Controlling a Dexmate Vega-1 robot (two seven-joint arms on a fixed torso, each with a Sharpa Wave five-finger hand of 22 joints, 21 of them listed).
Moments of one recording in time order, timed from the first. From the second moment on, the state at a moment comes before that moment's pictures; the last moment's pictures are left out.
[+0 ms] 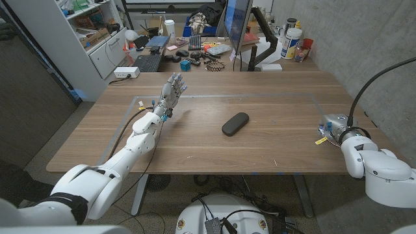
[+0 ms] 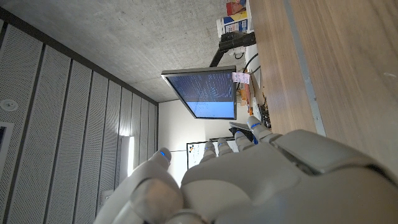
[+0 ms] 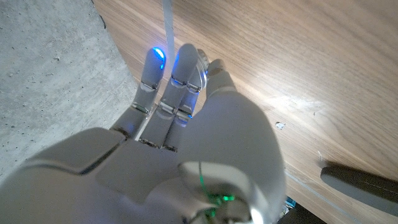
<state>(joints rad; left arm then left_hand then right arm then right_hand) 0.61 0.34 0.38 -0.85 -0.73 -0.44 -0.40 0.03 0.08 0.33 0.17 0.25 -0.16 -0.12 0.19 0.18 -0.16 -0.10 0.20 0.17 -0.17 -0.03 0.18 0.17 -0.17 -0.03 0.47 0.18 -1.26 -1.52 -0.52 -2.42 -0.25 -1.17 -0.24 1.25 0.14 0.13 -0.14 0.22 0.90 -0.09 0.52 0.35 0.95 -0.06 0.64 0.60 1.03 -0.17 1.05 0.73 0.58 -0.06 1.48 0.45</state>
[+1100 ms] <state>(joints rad) 0.65 0.36 0.38 -0.94 -0.73 -0.43 -0.36 0.03 0.08 0.33 0.17 0.25 -0.16 -0.12 0.19 0.18 -0.16 -0.10 0.20 0.17 -0.17 -0.03 0.18 0.17 -0.17 -0.03 0.46 0.18 -1.46 -1.55 -0.28 -2.41 -0.12 -1.14 -0.48 1.26 0.13 0.16 -0.12 0.21 0.90 -0.09 0.52 0.36 0.95 -0.06 0.64 0.59 1.05 -0.18 1.02 0.74 0.58 -0.06 1.49 0.41</state>
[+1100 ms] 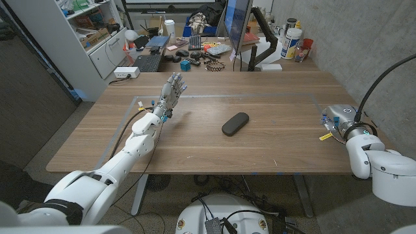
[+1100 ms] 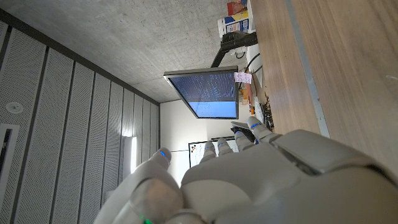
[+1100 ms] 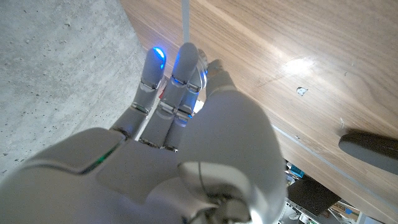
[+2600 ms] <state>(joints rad) 0.67 0.38 0.38 -0.97 -0.73 -0.44 -0.36 0.03 0.08 0.33 0.17 0.25 -0.16 -0.12 0.19 0.18 -0.16 -0.10 0.20 0.17 -0.17 -0.03 0.18 0.17 -0.17 -0.03 0.45 0.18 -1.68 -1.51 -0.02 -2.40 -0.22 -1.10 -0.51 1.27 0.12 0.16 -0.12 0.20 0.90 -0.09 0.52 0.36 0.95 -0.06 0.64 0.59 1.06 -0.18 0.99 0.76 0.57 -0.05 1.51 0.38</state>
